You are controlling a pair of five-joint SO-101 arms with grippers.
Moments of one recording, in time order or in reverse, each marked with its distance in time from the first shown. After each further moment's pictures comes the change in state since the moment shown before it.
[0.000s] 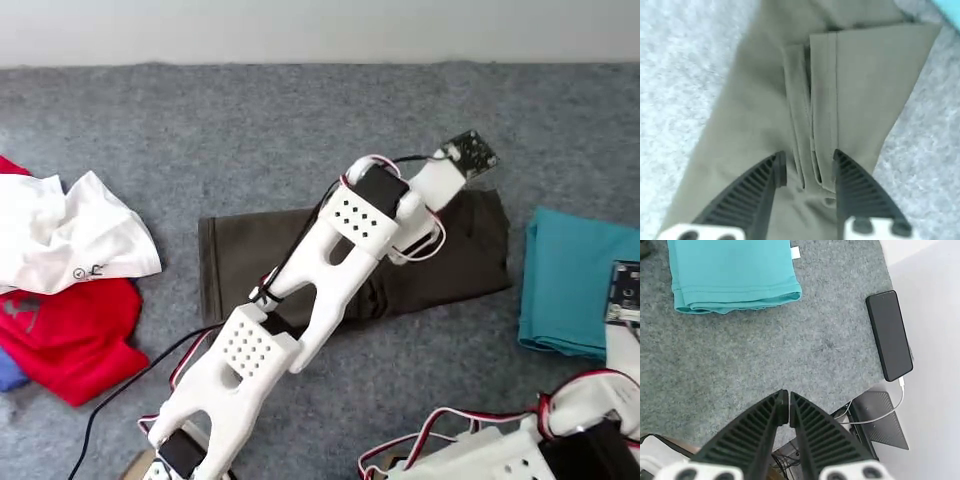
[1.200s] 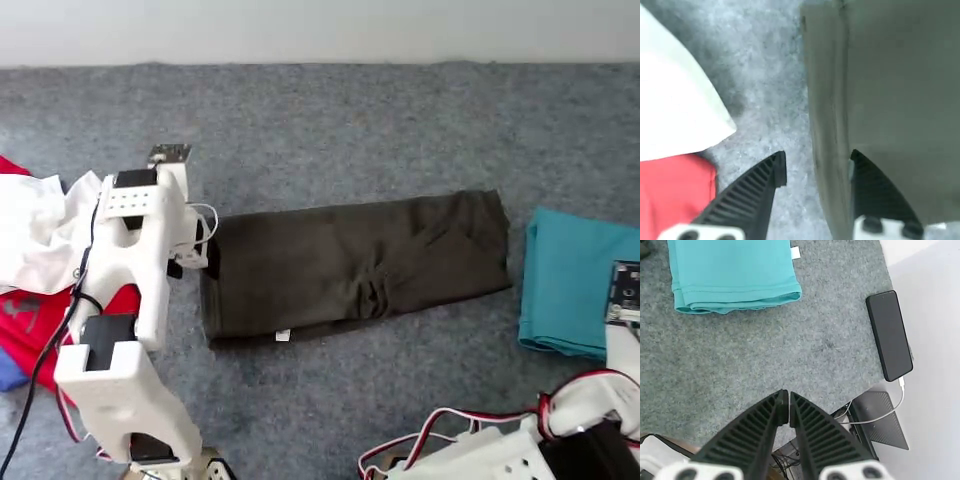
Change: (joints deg) left arm -46.2 -35.5 77.5 -18.9 12.2; right arm 0.0 0.0 0.0 0.1 0.0
